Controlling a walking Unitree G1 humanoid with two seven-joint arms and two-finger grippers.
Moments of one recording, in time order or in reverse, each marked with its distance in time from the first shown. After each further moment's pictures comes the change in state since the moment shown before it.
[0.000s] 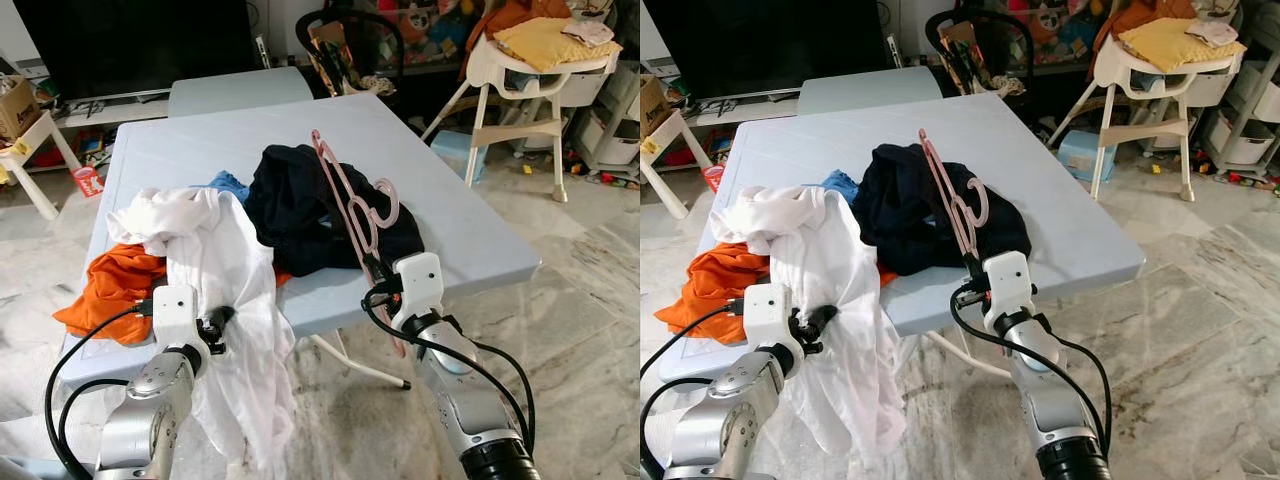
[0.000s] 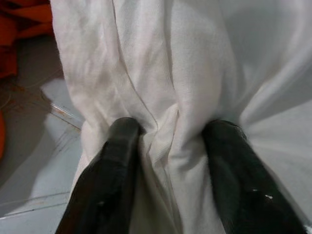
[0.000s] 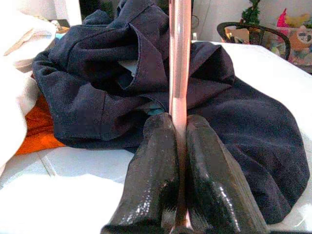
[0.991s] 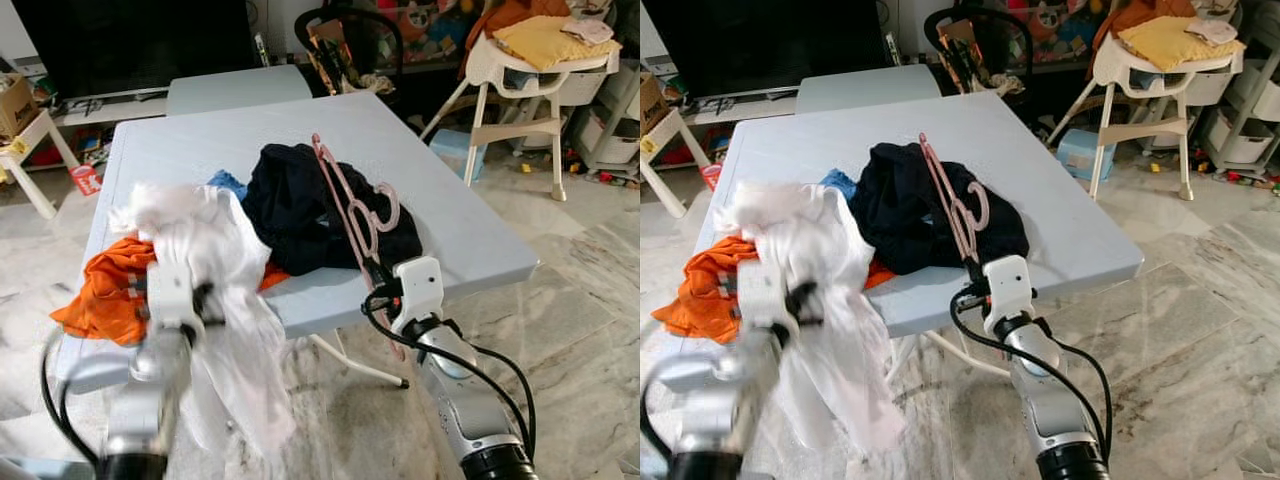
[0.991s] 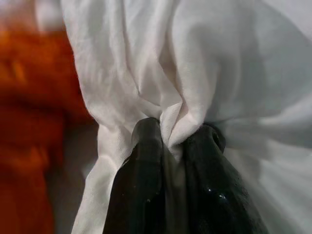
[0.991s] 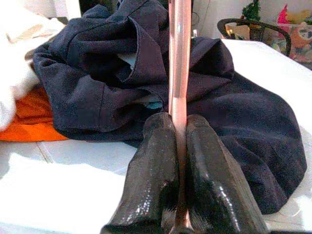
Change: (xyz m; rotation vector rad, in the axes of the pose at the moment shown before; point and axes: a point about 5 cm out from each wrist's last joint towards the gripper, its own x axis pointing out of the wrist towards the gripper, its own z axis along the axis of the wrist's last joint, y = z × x) left arm 0.020 0.009 0.039 0.101 -0.185 0.108; right arm -0.004 0.003 -0.003 0.002 0.007 0.005
